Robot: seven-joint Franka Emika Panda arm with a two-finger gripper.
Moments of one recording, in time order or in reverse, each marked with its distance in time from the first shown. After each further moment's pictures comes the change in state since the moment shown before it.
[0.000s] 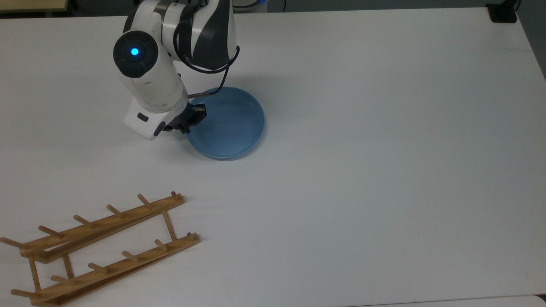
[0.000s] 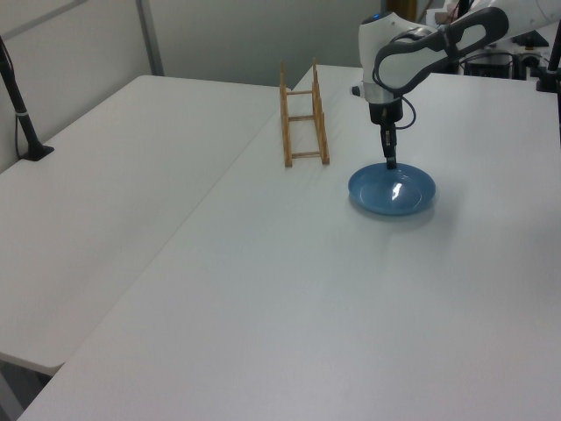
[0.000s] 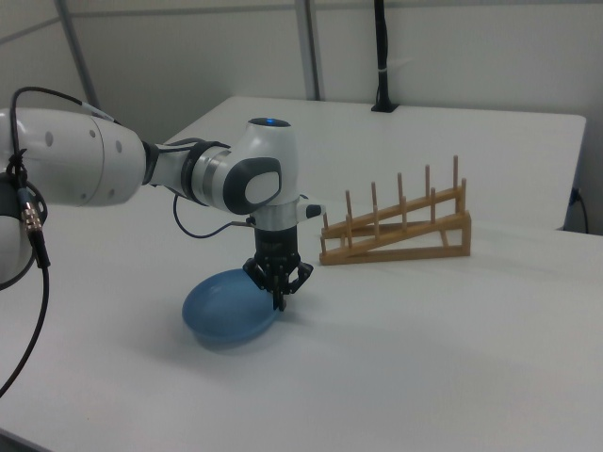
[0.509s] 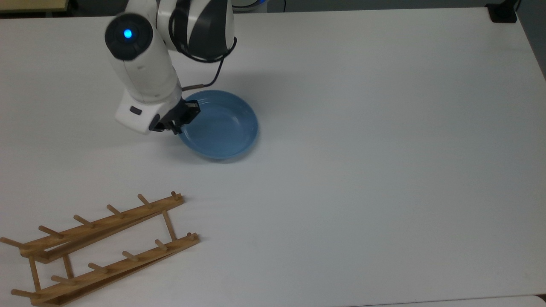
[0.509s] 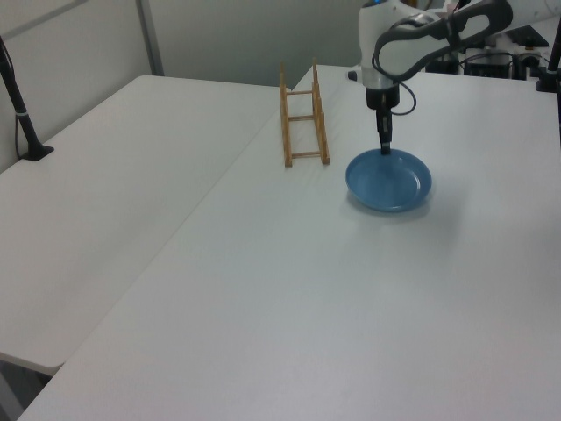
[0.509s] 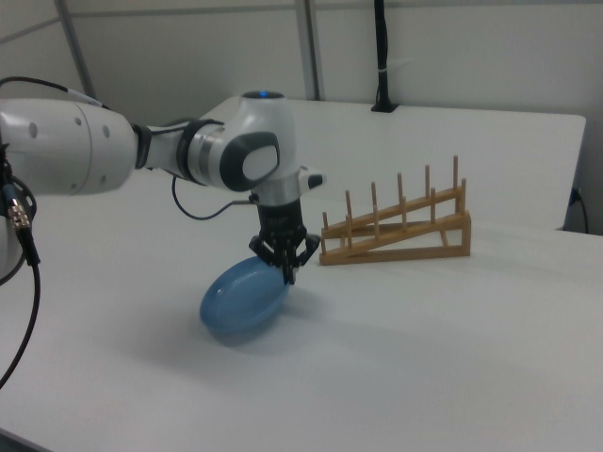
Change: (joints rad) arm -0.002 -0.032 -0.003 0.057 -0.035 0.002 -0.086
